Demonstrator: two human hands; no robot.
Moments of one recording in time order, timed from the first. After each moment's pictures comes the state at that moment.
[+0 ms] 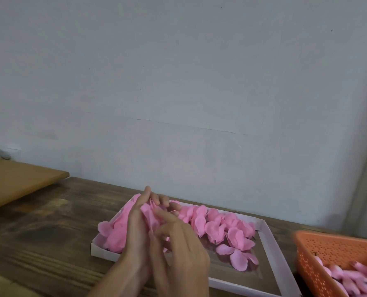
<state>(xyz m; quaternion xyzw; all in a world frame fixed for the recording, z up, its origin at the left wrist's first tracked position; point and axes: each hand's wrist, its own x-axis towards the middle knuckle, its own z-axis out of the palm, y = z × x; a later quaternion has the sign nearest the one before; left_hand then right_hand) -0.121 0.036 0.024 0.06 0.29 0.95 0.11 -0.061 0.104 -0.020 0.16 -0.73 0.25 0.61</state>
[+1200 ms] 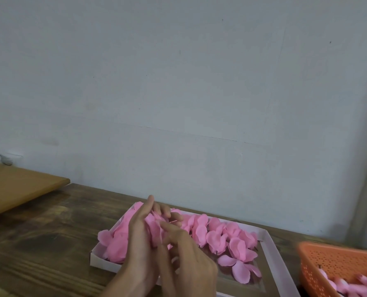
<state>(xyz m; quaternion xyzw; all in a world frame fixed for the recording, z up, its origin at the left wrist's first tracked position) -0.113 0.038 0.031 0.06 0.30 0.95 0.11 -0.063 0.104 -0.008 0.10 -0.74 0.25 0.61</state>
